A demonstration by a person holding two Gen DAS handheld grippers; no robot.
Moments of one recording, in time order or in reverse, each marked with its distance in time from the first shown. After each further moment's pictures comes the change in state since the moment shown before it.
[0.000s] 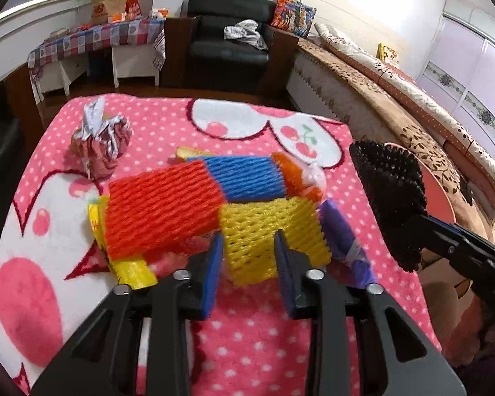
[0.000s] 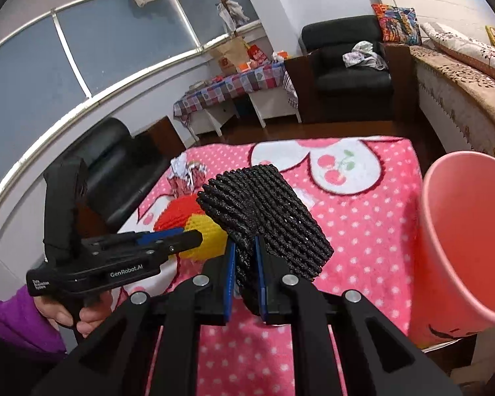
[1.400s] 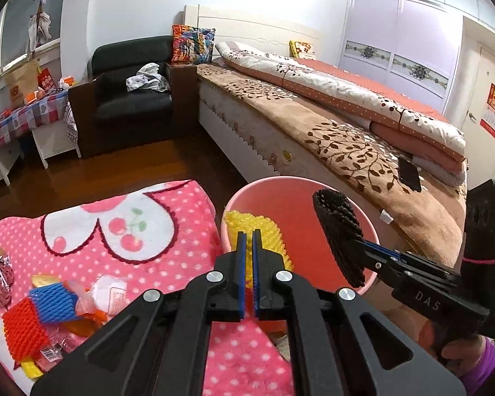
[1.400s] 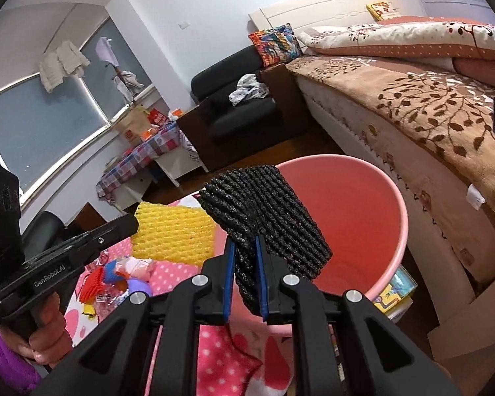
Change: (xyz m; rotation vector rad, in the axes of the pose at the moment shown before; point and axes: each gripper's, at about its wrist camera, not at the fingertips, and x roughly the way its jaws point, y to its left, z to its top) left arm 0.033 -0.206 0.057 0.300 -0.121 -0.181; right arm -0.111 -0.156 -0.019 0.326 -0.215 -0.305
